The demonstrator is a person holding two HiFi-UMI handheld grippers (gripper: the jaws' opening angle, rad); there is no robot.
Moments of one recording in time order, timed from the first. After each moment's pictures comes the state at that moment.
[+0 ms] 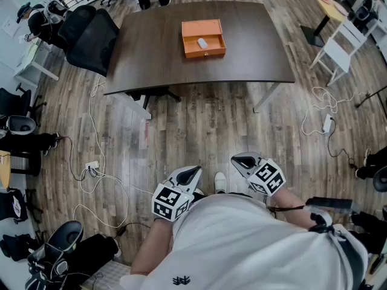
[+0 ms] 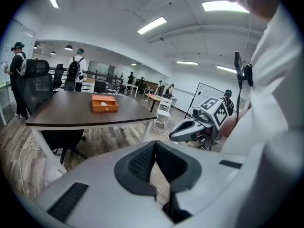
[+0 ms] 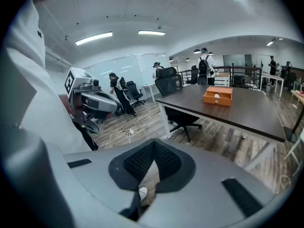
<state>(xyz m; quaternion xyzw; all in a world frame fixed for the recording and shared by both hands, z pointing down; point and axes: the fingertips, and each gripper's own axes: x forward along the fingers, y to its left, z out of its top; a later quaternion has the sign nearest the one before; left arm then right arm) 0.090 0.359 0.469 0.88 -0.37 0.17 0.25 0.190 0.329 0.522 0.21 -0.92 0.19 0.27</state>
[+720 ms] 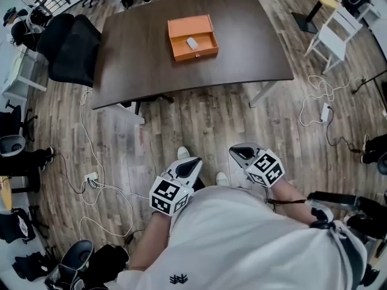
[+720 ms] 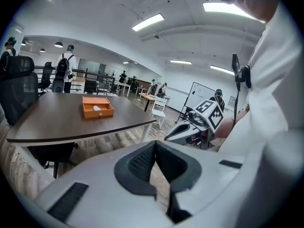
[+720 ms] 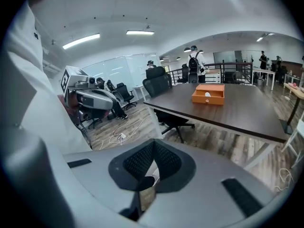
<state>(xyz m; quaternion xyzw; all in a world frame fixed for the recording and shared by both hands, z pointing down) 0.084 0.239 0.480 0.90 -0.32 0.17 0.24 0.178 0.215 0.545 0.26 -0.90 0.21 0.27</state>
